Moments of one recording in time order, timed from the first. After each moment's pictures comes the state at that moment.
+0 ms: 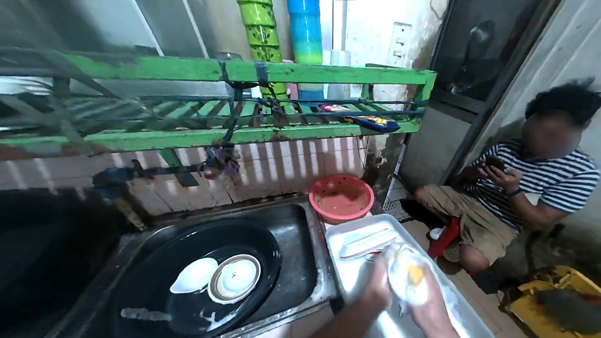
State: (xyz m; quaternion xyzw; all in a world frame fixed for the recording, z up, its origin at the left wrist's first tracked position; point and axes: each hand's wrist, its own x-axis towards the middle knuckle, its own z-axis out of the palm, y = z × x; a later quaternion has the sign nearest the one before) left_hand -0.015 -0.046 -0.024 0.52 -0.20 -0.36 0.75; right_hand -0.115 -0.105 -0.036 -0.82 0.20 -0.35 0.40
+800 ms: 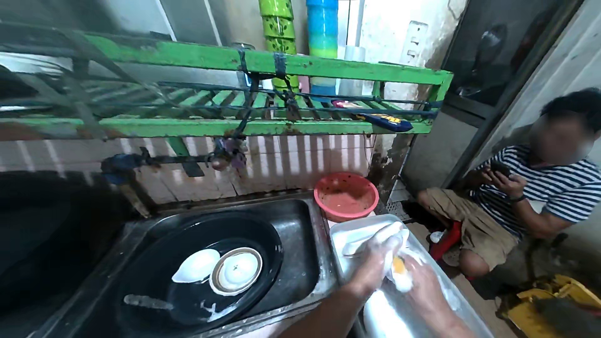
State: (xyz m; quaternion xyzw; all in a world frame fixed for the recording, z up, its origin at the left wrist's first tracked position) left_hand 0.024 -0.039 -0.017 0.56 -0.26 -0.33 0.71; right_hand -0.090 -0.130 -0.034 -0.94 0.13 -0.26 0.20
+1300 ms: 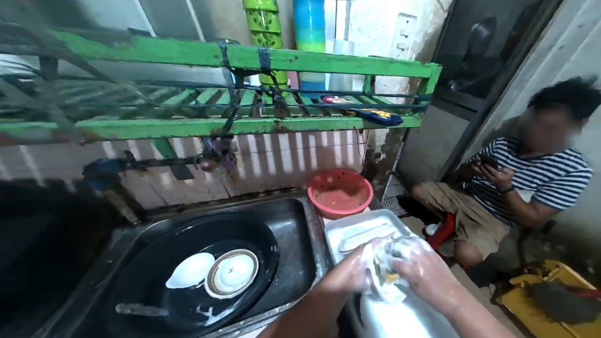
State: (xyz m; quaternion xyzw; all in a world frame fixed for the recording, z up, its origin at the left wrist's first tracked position) left_hand 0.035 -0.024 -0.028 0.40 -0.12 -0.58 0.70; right_hand -0.096 -0.160 -0.020 -0.97 -0.10 -0.23 0.02
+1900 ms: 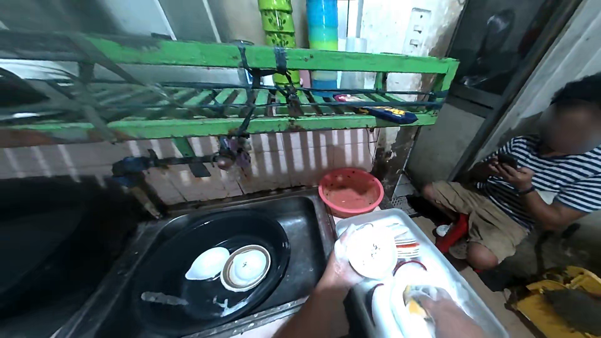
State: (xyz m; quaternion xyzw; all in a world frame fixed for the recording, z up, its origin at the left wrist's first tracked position) left_hand 0.056 0.005 -0.055 0.22 -0.02 -0.47 0.86; right_hand -0.152 -0.137 -0.046 -0.94 0.21 0.16 0.19
